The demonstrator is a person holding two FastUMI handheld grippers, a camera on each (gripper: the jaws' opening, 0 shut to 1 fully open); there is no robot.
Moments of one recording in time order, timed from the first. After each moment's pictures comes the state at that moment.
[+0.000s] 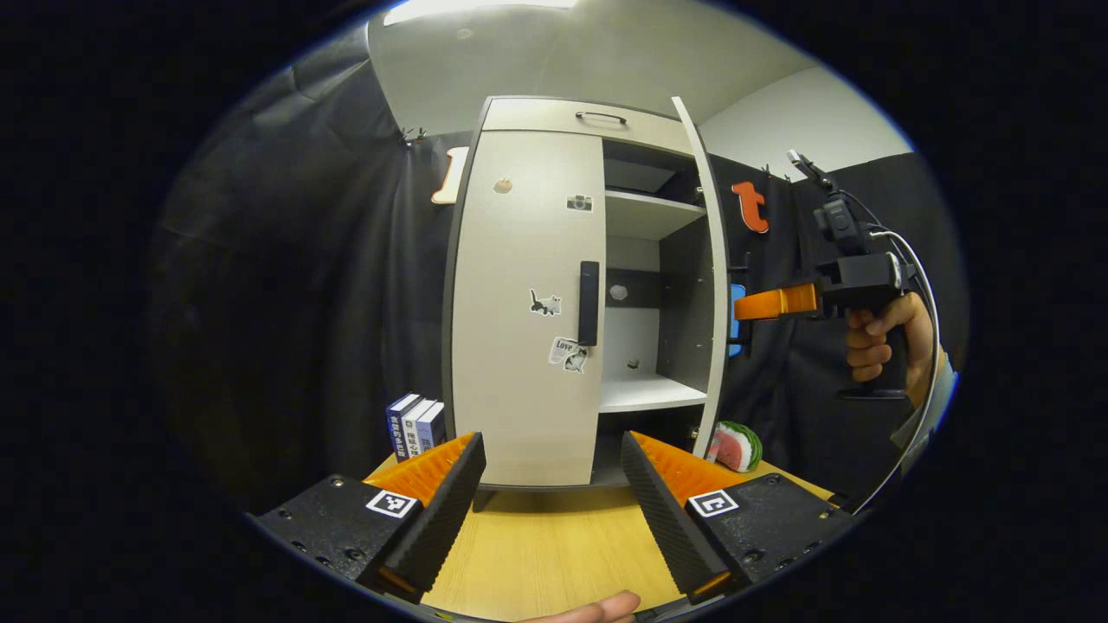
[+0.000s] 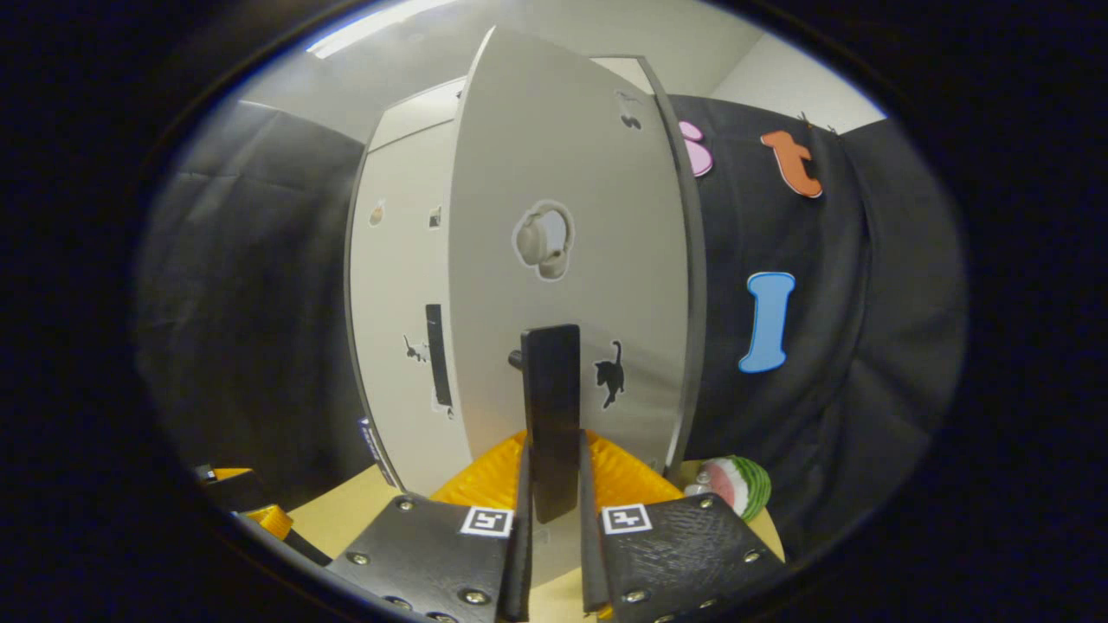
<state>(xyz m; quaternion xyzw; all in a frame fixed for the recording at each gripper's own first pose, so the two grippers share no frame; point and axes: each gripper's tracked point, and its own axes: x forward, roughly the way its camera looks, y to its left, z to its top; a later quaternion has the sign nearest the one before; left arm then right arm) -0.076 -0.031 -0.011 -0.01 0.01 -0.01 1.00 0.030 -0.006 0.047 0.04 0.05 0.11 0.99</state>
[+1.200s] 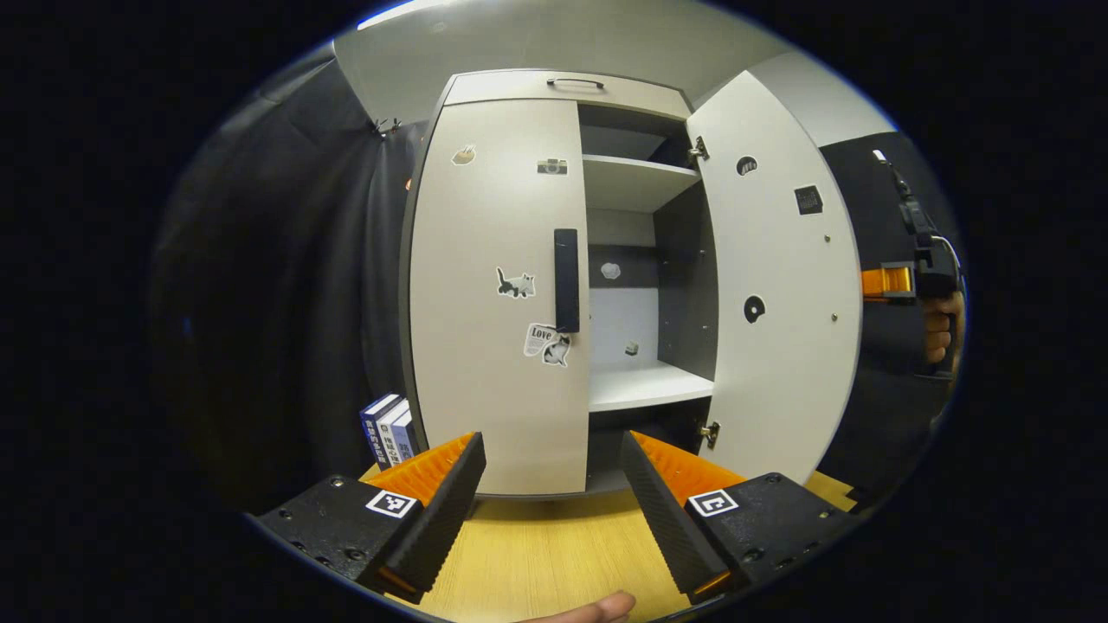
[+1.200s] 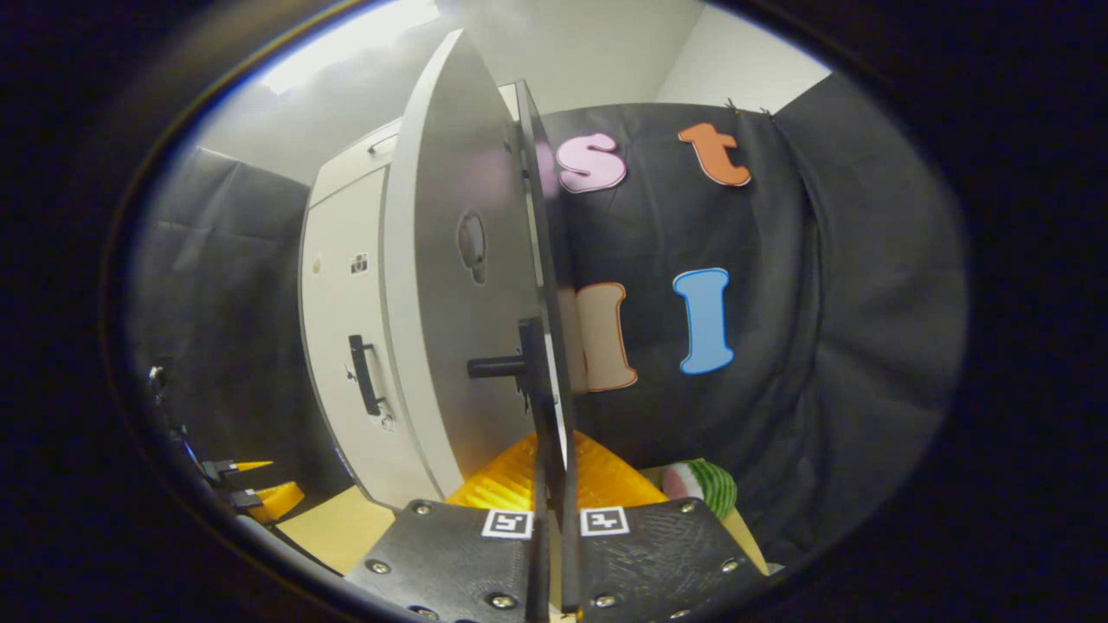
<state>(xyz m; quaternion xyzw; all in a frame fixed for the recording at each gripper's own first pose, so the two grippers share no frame) 0.002 -0.053 -0.023 0.01 0.02 -0.01 1.00 0.034 -0.145 0.038 0.10 0.02 0.08 0.99</state>
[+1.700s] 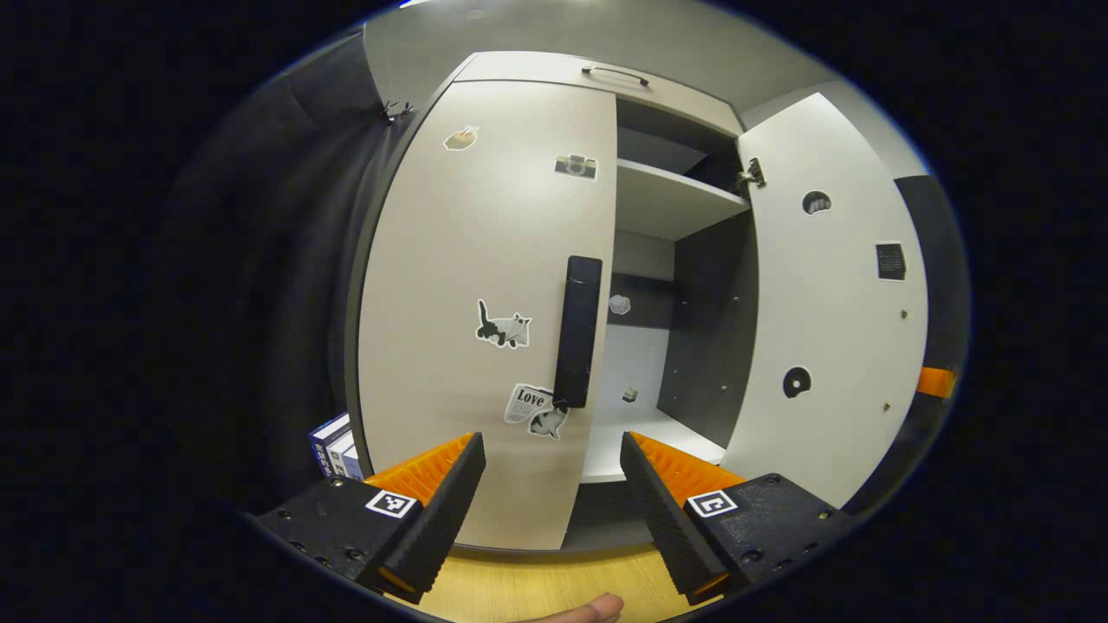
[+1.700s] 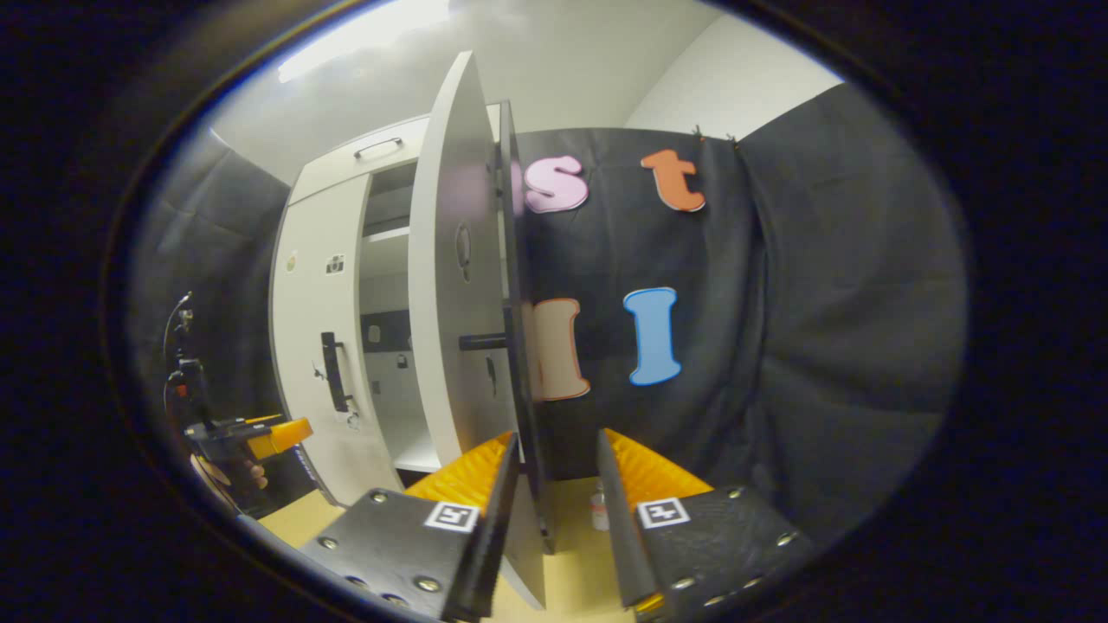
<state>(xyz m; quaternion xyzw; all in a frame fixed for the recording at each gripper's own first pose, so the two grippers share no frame) 0.122 -0.050 0.022 -0.05 0.00 -0.02 1.00 -0.021 -0.175 0.032 0.07 -0.03 -0.02 1.00</state>
